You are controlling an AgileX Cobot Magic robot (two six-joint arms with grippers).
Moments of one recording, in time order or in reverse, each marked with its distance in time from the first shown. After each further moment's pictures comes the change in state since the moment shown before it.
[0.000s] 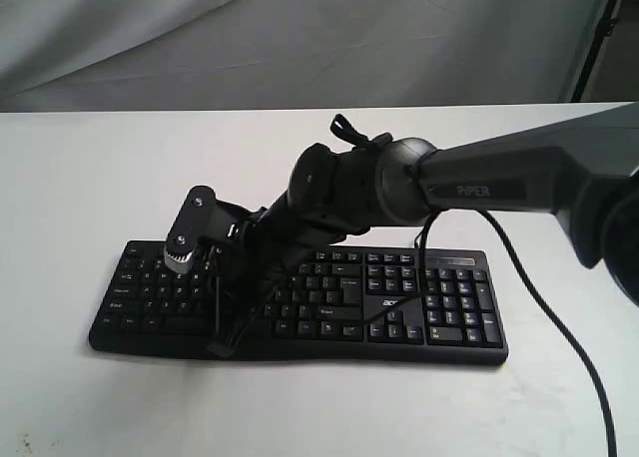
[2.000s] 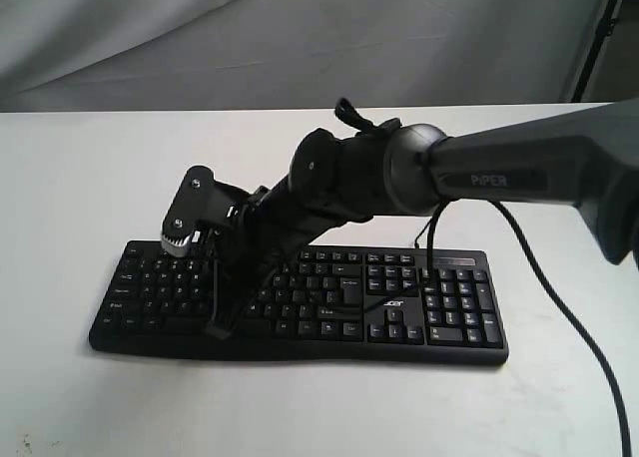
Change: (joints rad) left arm 0.000 0.000 0.000 0.000 0.000 0.000; right arm 0.000 -0.037 -0.002 -0.030 -0.043 0.006
